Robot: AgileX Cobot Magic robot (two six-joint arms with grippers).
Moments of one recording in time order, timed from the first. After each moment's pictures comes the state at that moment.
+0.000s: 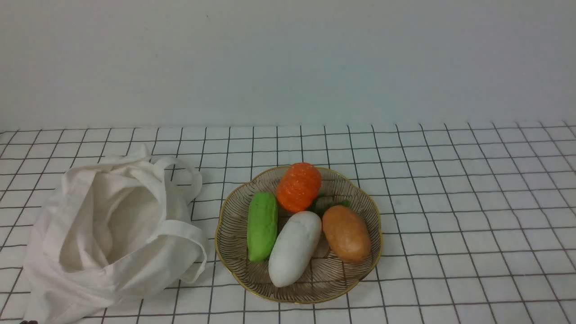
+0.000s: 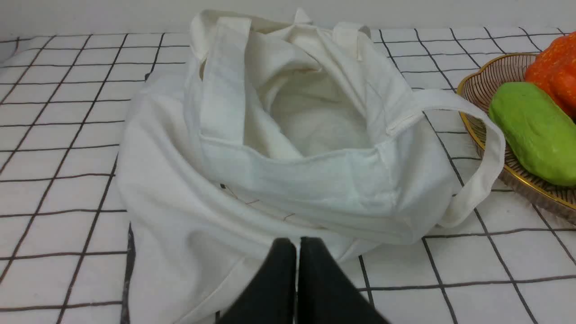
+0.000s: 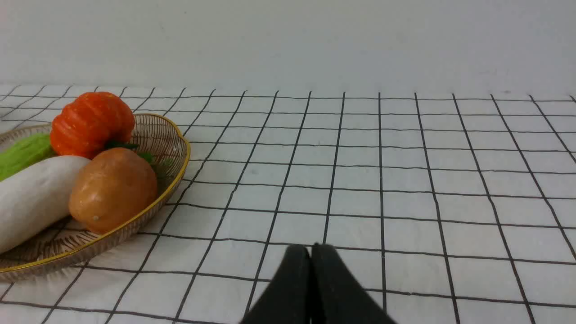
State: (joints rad) right arm 0.17 -0.01 0.03 -0.06 0.36 0.10; left arm -0.04 -0.01 0.03 -0.02 0.38 -0.01
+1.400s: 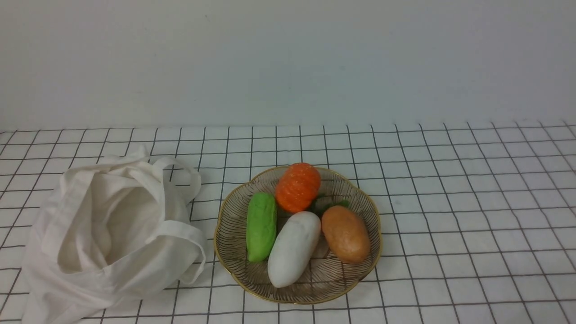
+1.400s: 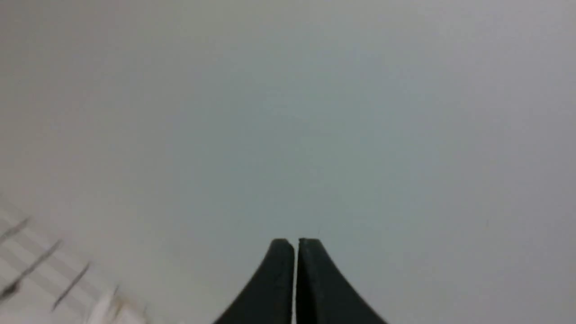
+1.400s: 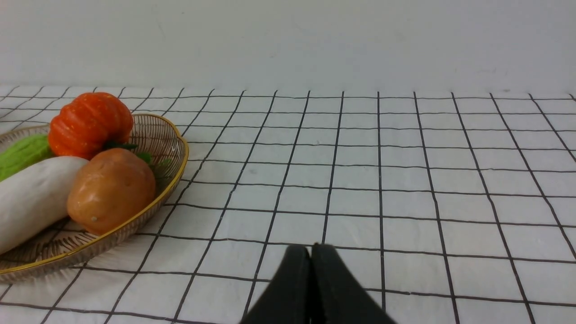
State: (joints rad) right arm 0.17 -0.01 0.03 -0.06 0.36 0.10; left arm -0.04 -0.01 0.02 -0.47 -0.34 -0.26
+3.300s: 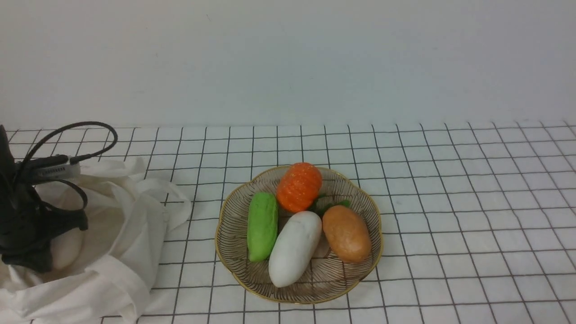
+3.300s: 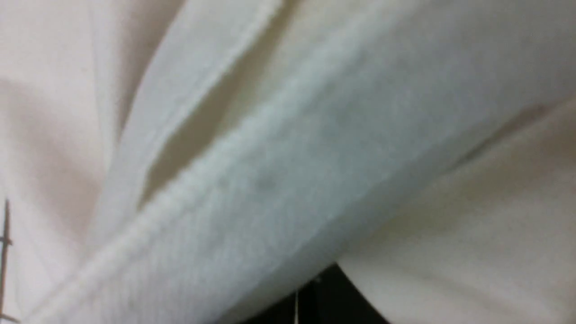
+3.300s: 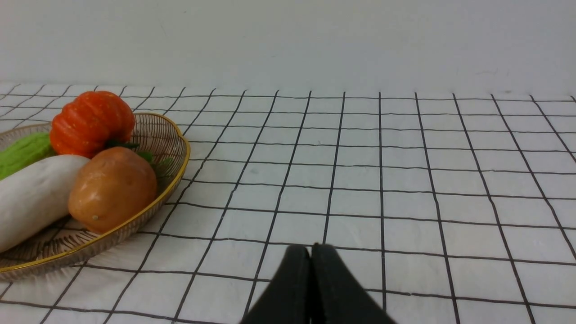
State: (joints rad) right arm 0.17 -0.01 0.03 -0.06 0.36 0.10; left arm 0.19 1.76 -1.04 0.08 0.82 -0.23
